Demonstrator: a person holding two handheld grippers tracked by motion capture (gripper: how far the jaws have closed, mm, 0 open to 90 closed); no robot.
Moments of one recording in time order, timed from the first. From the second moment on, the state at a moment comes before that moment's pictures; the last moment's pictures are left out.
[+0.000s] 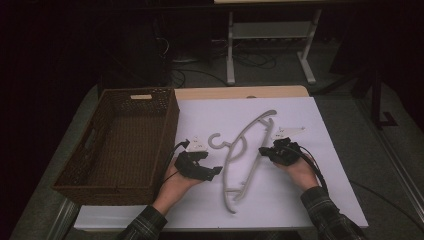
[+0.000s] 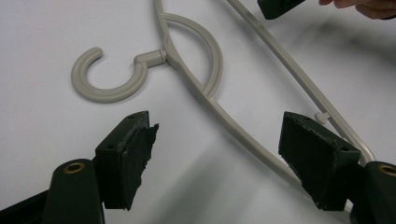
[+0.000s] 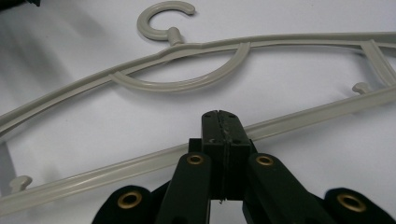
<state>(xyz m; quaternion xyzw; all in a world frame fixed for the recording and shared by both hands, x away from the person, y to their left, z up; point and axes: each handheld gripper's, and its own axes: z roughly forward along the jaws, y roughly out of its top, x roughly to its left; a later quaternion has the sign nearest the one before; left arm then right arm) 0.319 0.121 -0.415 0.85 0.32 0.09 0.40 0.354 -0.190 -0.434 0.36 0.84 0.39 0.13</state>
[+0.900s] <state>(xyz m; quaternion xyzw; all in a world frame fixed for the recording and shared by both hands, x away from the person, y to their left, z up) 0.321 0.104 -0.421 0.86 0.31 0.08 0.40 0.360 -0.183 -0.448 0.36 0.85 0.37 0.12</state>
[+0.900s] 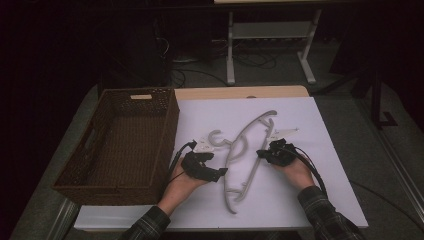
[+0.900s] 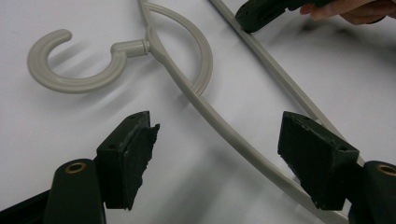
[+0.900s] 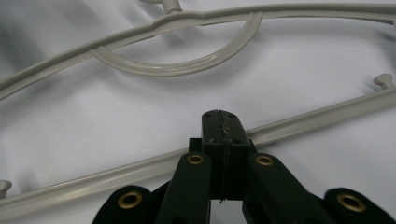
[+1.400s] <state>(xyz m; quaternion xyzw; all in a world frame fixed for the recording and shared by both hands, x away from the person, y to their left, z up) 0.339 0.084 -0.429 0.86 0.31 0.08 0.39 0.361 -0.180 -0.453 0.36 0.86 0.36 0.12</state>
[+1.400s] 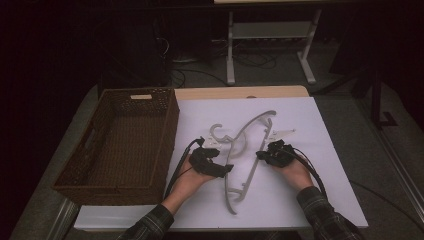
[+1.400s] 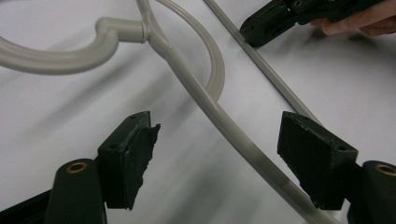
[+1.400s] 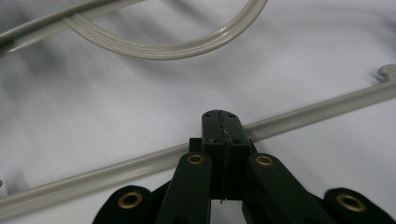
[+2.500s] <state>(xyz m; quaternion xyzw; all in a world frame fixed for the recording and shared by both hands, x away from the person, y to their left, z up) 0.359 0.075 -0.425 0.83 0.34 0.06 0.43 0.351 -0.189 -0.436 0.35 0.85 0.38 0.13</state>
